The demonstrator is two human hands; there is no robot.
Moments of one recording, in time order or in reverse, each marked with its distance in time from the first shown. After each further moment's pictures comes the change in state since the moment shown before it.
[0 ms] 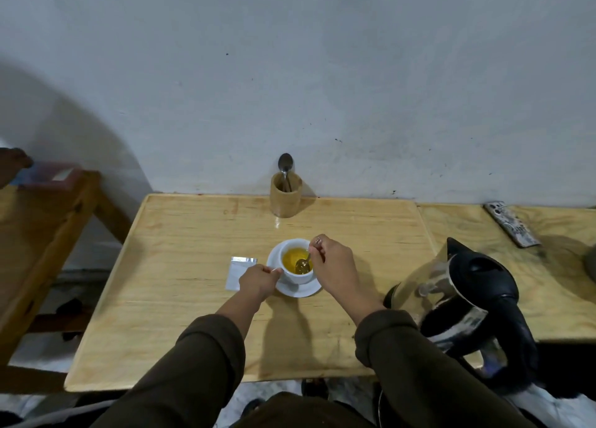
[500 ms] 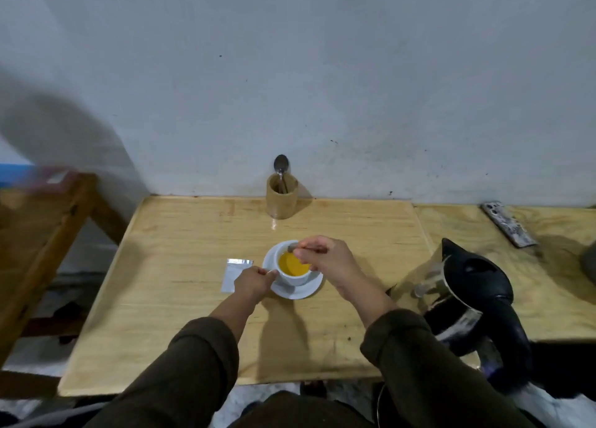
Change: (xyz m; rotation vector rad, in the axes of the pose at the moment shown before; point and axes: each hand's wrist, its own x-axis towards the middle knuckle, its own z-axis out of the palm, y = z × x) left_hand 0.002 -0.001 0.000 -0.050 -0.028 0.000; right_hand 0.002 -0.014 -0.027 0.666 -0.270 0.294
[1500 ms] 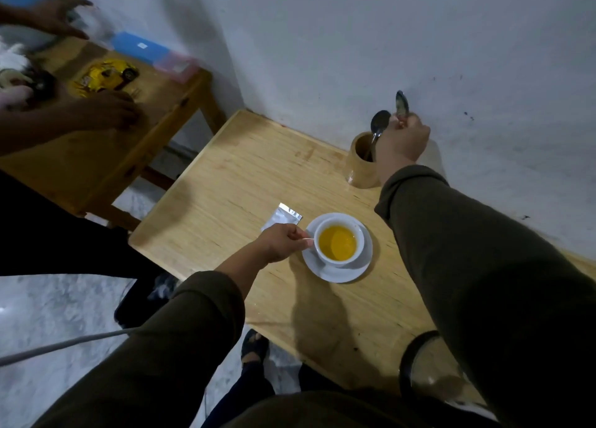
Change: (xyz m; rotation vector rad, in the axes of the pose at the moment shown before) left_hand 0.004 0.000 0.002 -0.120 0.062 -0.093; right_hand 0.216 -0.064 0.021 -0.236 0.382 -0.152
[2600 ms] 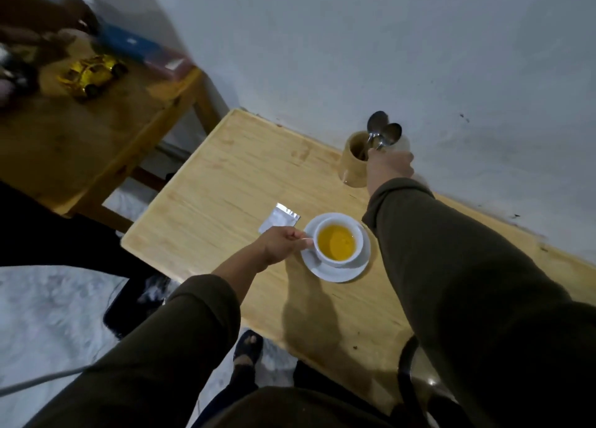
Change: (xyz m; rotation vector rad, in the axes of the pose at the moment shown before) left_hand 0.009 -0.015 0.002 -0.189 -0.055 -0.010; right_hand -0.033 0.016 -0.007 -0.064 -0.167 0.396
